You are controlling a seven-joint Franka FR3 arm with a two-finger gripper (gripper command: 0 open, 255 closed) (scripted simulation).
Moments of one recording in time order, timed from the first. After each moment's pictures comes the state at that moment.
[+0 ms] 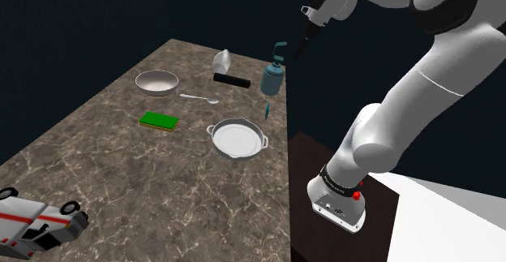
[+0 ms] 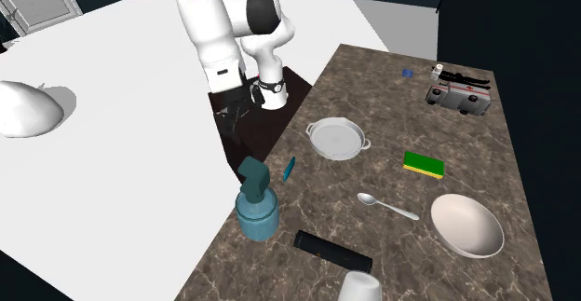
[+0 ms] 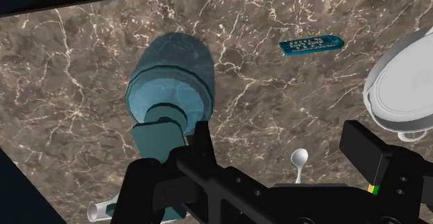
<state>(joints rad) 0.19 -0.14 -0.86 -2.09 0.11 2.09 -1.14</state>
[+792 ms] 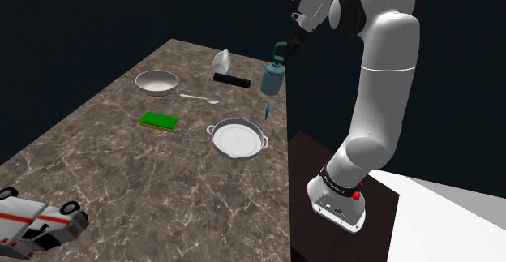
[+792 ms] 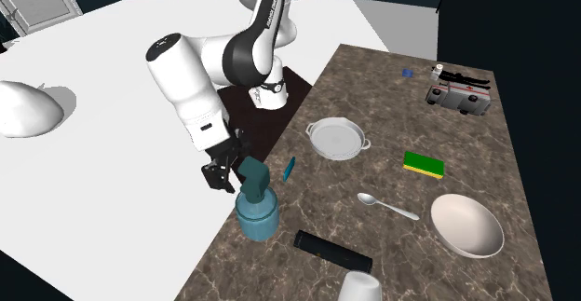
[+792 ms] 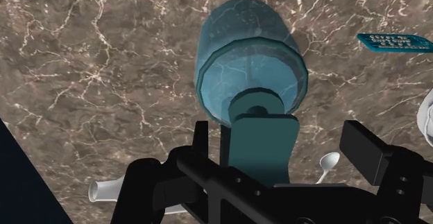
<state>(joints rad) -0.01 0.40 -0.84 -1.73 0.65 1.98 -1.67</state>
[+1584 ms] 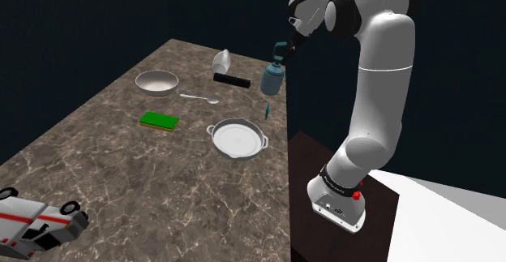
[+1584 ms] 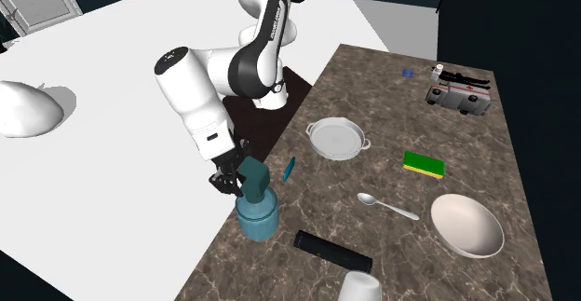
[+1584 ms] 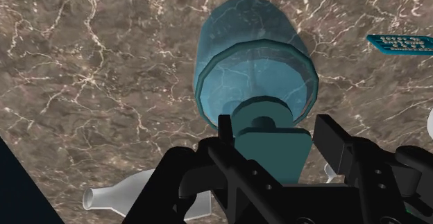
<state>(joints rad) -0.02 0.44 -0.82 -1.75 0.69 2.02 -1.69</state>
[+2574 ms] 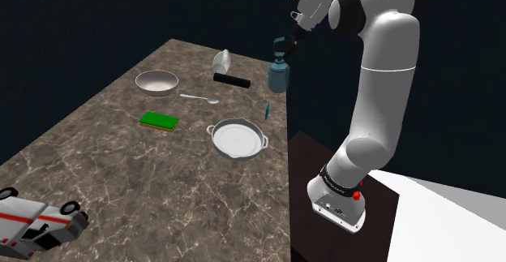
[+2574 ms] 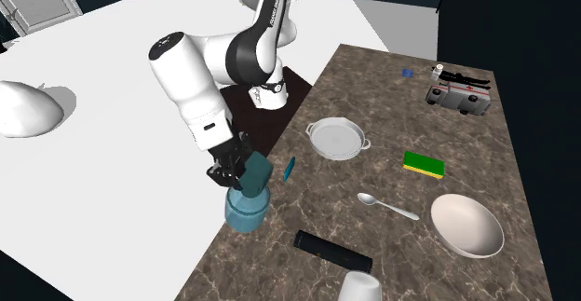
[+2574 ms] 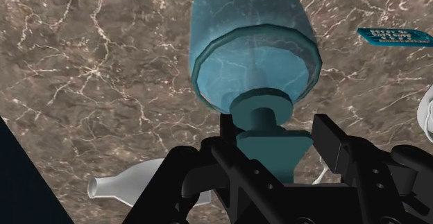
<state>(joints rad) 0.00 0.40 -0.84 -1.72 0.65 1.98 -1.66</state>
